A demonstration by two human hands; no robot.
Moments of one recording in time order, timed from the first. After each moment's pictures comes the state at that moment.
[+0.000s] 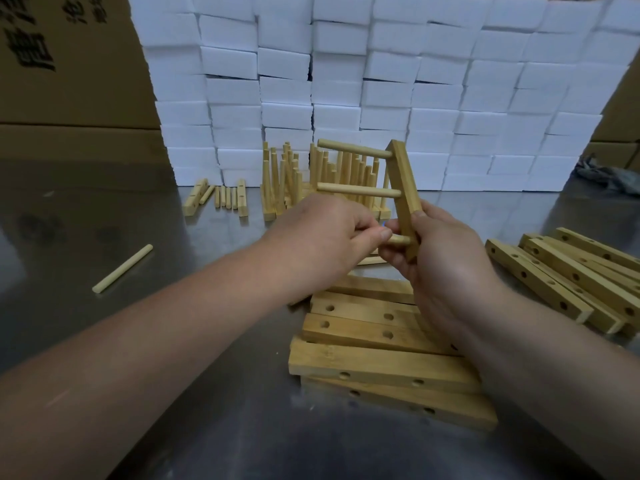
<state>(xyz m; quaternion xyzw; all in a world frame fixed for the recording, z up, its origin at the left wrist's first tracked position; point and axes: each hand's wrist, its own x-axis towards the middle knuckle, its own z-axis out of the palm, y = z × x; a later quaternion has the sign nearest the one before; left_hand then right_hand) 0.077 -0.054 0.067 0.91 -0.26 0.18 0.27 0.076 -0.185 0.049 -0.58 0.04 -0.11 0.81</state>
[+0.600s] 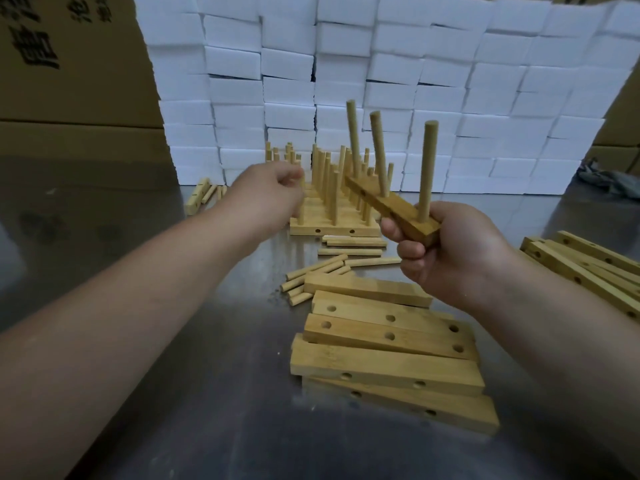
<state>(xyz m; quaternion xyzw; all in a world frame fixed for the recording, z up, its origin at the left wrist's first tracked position) 0.124 -0.012 0.071 0.85 -0.05 0.14 0.51 0.079 -0.200 0.069 -0.57 0.06 0.07 0.82</state>
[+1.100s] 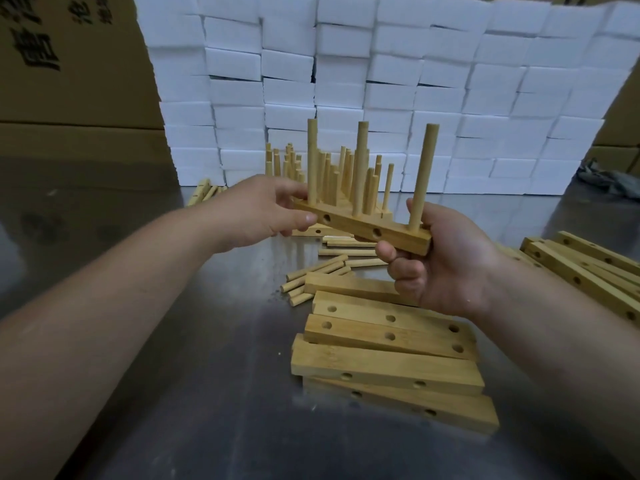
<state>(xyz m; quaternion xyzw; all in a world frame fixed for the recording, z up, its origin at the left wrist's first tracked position) 0.126 0.009 0.074 0.90 -0.17 0.03 0.39 0.079 -0.204 0.065 -0.56 0.02 0.20 0.80</state>
